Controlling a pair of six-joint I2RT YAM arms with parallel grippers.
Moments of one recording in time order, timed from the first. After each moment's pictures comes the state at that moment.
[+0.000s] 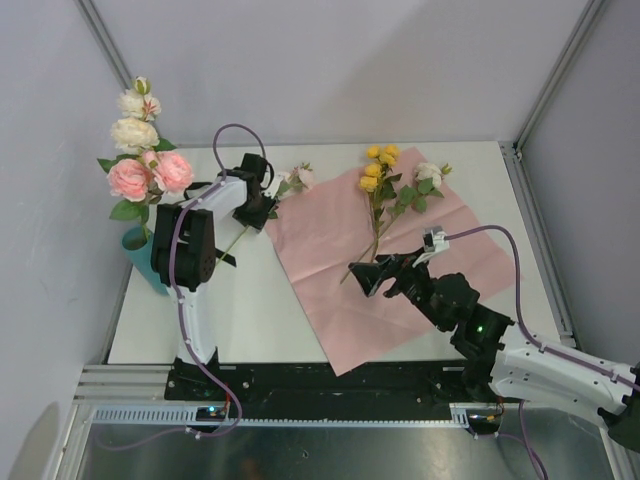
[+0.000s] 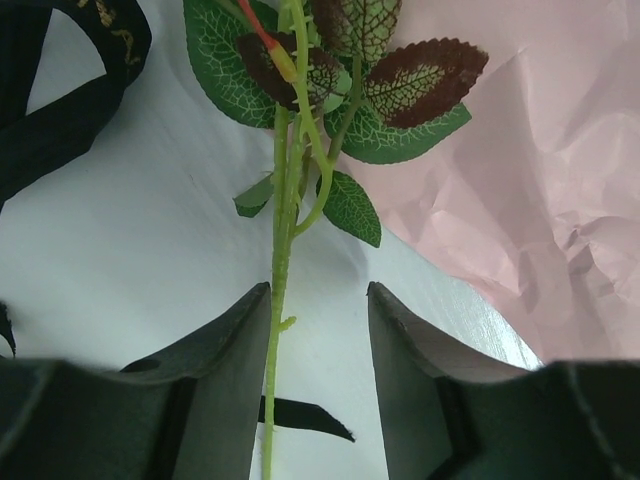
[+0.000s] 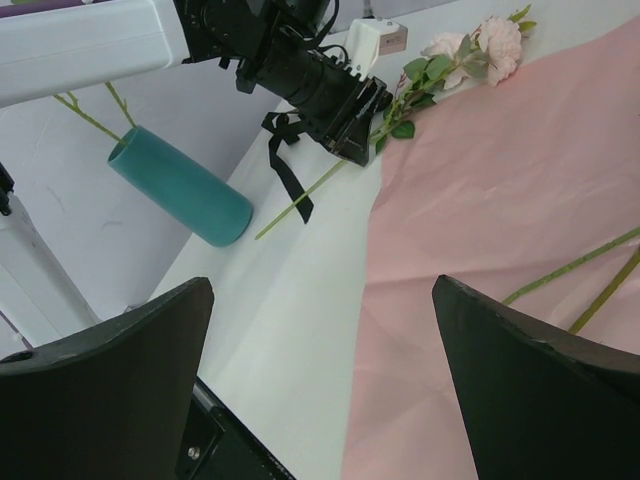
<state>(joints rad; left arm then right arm) -0.21 2.07 1.55 -0.71 -0.09 0.26 1.01 0.73 0.48 0.26 0.33 0.61</state>
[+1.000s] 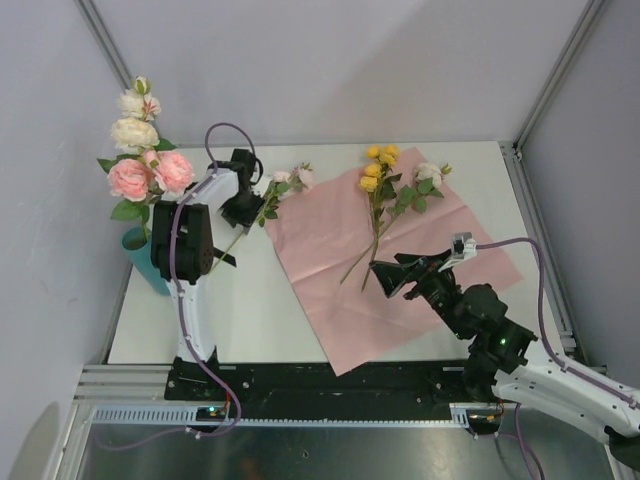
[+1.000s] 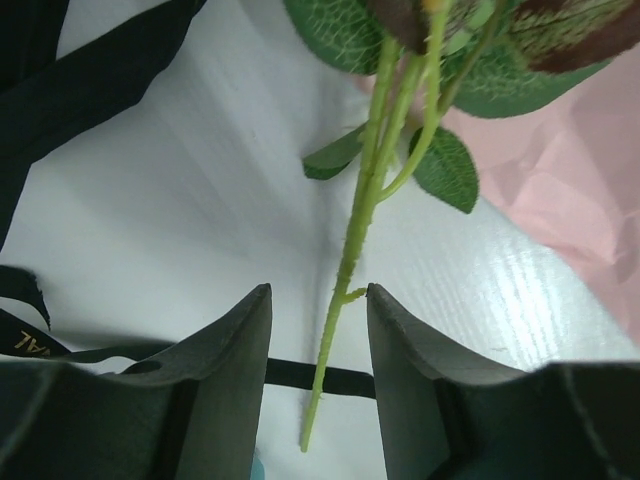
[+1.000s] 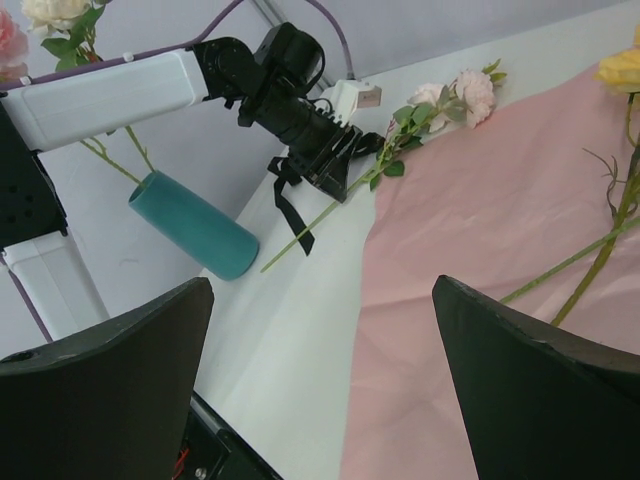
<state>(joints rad) -0.15 2.13 1.67 -0.87 -0.10 0.31 0.98 0.51 0.42 0.18 0.36 0.61</state>
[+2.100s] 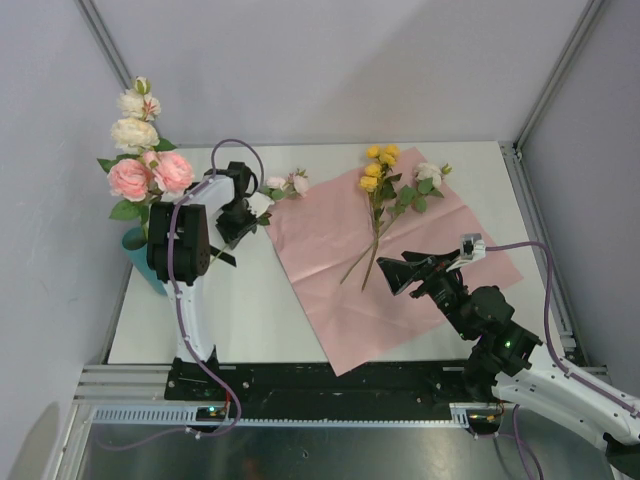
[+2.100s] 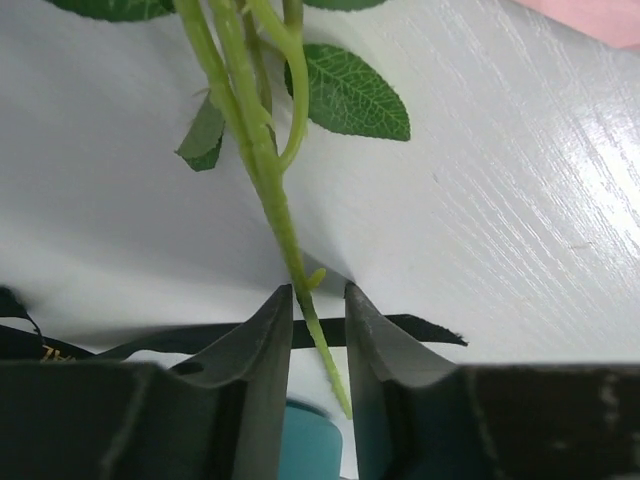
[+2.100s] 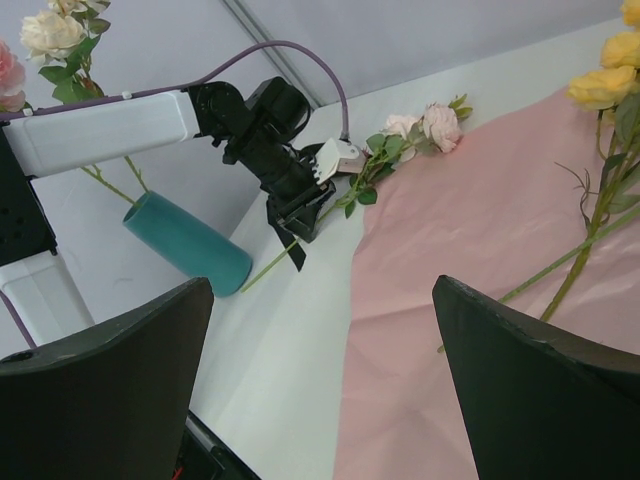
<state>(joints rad) -0.12 2.11 1.57 -0.95 -0.09 0.63 0.93 0.46 0.41 0.16 0.36 0.61</state>
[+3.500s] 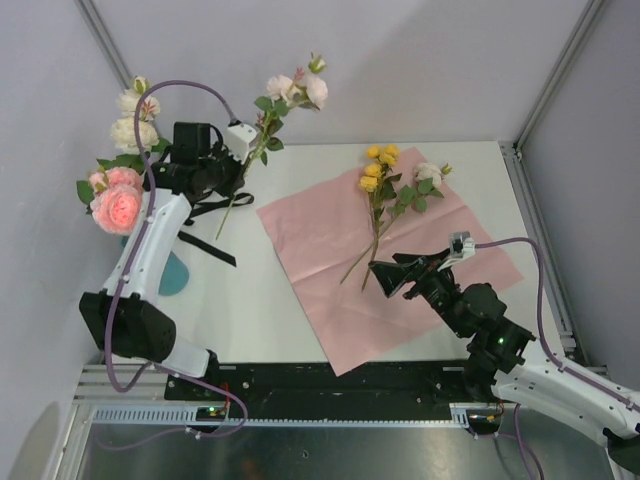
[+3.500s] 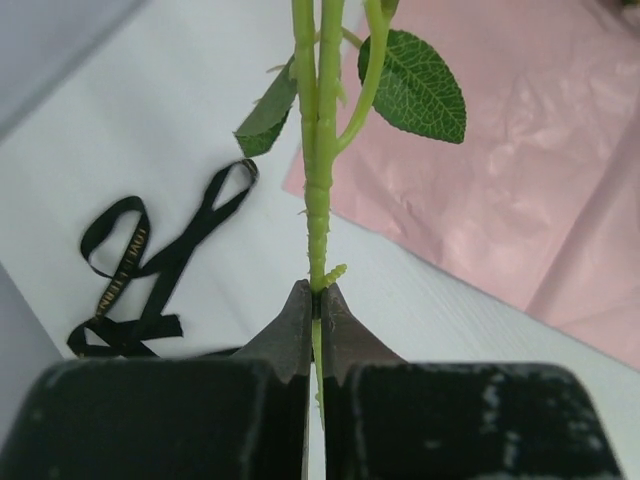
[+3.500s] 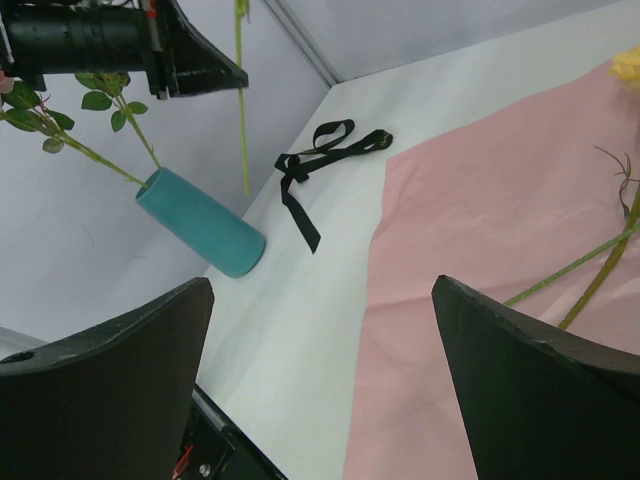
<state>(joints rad) -0.15 1.51 1.57 -0.83 0.27 0.46 0.94 0.52 0.41 0.20 0.31 0.63</state>
